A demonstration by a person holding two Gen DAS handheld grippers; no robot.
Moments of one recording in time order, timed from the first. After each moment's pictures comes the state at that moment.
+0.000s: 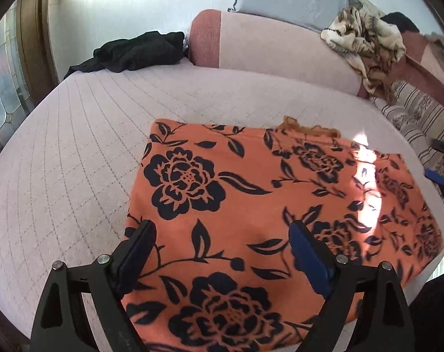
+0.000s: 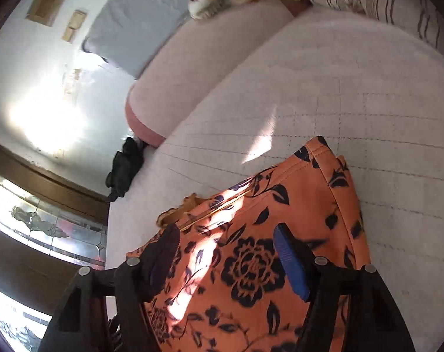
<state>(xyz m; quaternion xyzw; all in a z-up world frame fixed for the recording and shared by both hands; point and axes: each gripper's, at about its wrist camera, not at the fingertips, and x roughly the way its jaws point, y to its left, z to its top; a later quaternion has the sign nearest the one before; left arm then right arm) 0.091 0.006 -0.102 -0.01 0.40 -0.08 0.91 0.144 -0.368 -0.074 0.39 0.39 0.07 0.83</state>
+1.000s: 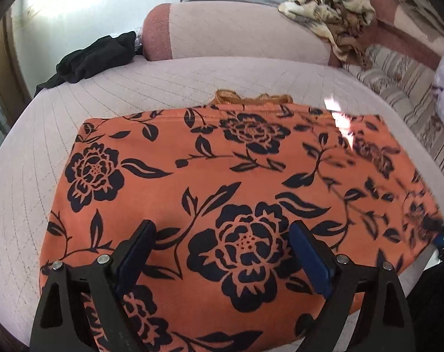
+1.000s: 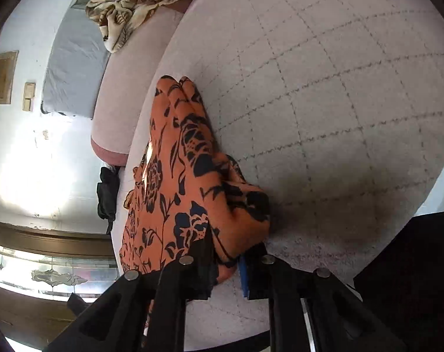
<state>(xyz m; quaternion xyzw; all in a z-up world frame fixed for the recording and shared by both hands) 0.090 -0.079 -0.131 0.06 0.42 -0.12 0.90 0.005 -0.417 -0.156 0.53 0.40 -0.03 0.74</state>
